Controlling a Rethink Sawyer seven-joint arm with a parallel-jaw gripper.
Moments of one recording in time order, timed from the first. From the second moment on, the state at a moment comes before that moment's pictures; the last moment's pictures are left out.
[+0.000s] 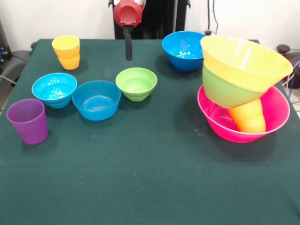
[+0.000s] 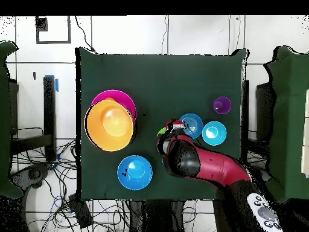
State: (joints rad) arm -0.59 -0.82 0.21 2.03 -0.18 0.09 2.97
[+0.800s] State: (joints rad) arm -0.23 -0.94 -0.12 2.02 -0.10 0.29 2.97
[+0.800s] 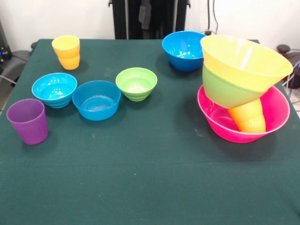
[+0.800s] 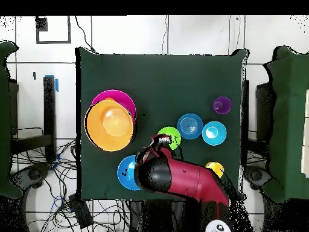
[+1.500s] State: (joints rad) arm -0.31 -1.01 -0.17 2.08 0.00 0.43 2.97
